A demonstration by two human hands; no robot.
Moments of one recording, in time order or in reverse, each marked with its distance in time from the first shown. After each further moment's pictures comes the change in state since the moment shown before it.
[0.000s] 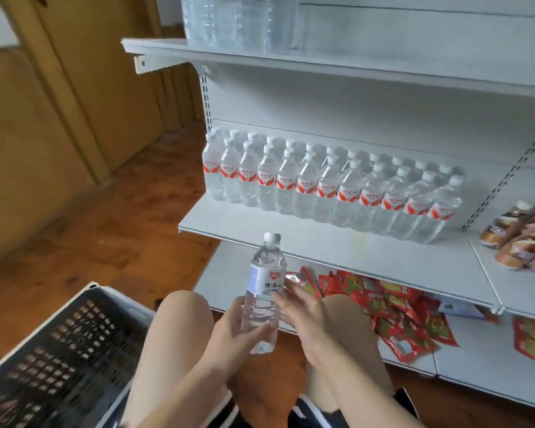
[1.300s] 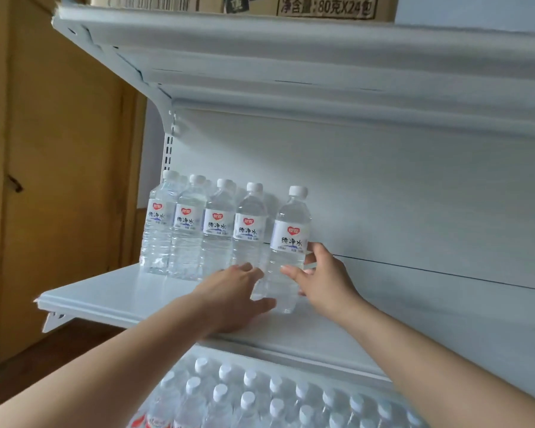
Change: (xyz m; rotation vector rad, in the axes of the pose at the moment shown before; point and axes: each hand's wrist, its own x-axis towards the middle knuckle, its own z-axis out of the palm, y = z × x) left_hand 0.287 0.395 -0.017 1.230 0.080 0.709; right_hand 0.232 -0.442 0.000 -0.736 0.304 -0.773
